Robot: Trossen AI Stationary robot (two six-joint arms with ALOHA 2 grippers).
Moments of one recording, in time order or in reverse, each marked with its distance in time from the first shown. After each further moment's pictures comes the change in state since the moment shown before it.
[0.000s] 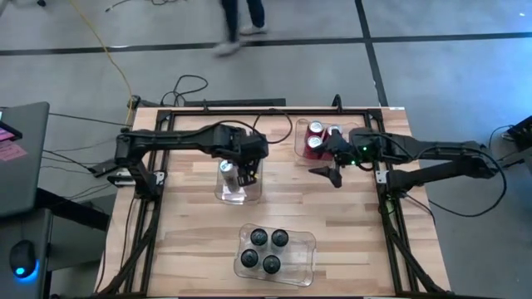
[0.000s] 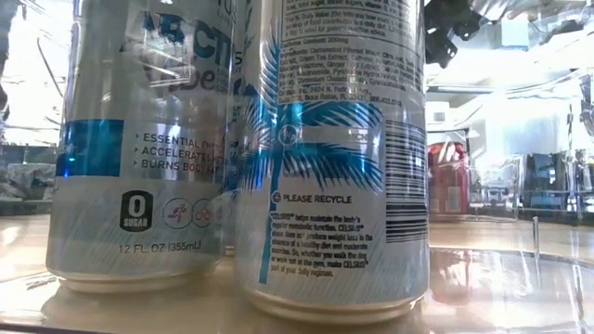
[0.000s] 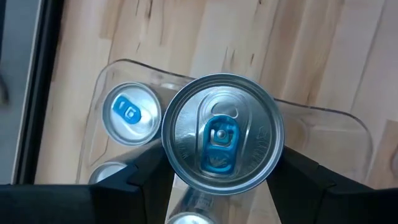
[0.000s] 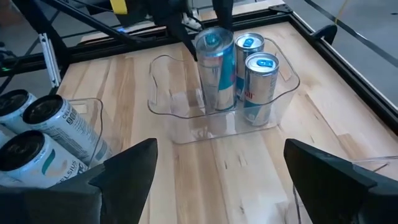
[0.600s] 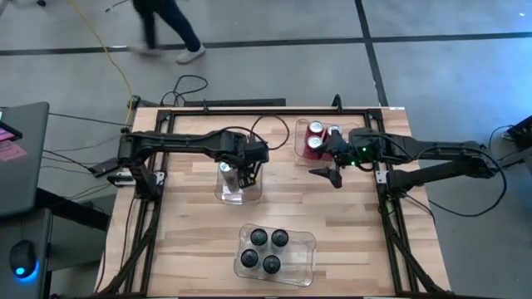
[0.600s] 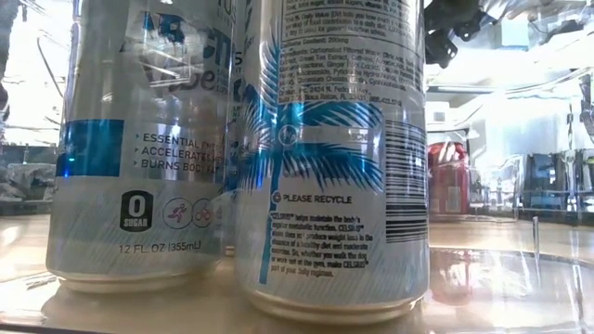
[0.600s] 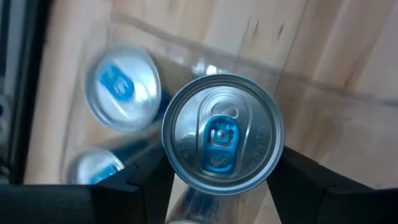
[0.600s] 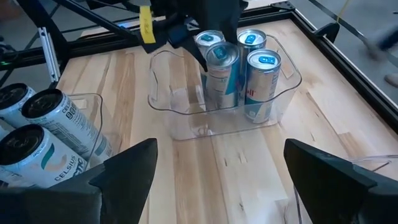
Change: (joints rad) left arm 0.004 0.026 -0.099 0.032 -0.049 -0.070; right arm 0.001 0.001 0.000 -0.007 0.000 -0.010
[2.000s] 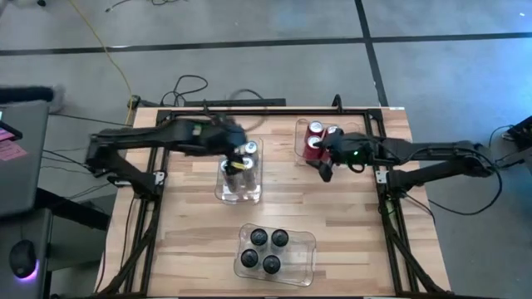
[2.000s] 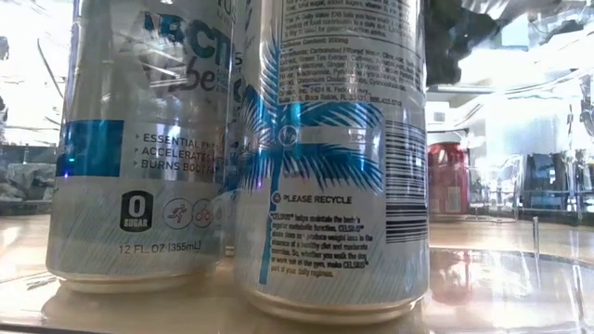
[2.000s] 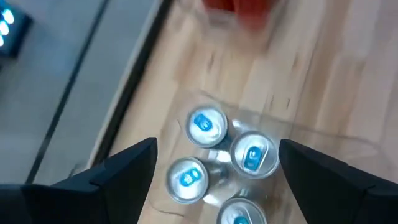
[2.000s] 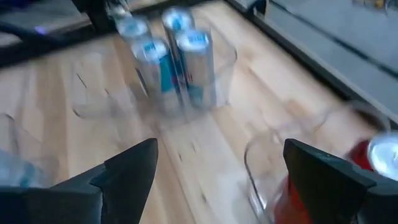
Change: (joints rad) left arm -0.022 -0.260 0.004 0.066 -0.148 0.070; right arm -0.001 0.043 -0.043 0.027 0.240 0.133
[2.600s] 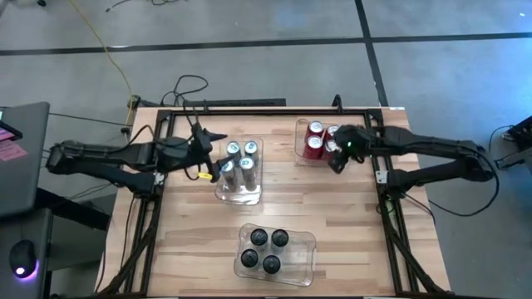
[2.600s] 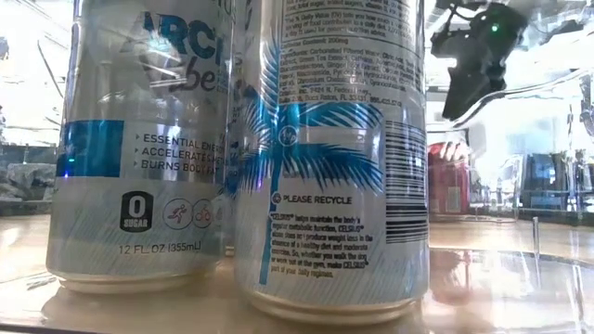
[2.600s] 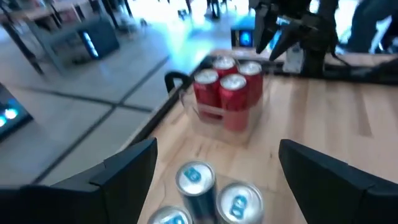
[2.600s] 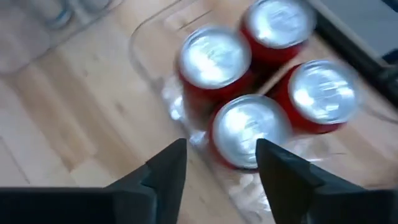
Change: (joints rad) left arm -0.068 -0.580 -0.775 0.867 -0.045 0.097; right arm -0.131 0.048 0.119 -0.564 0.052 0.137
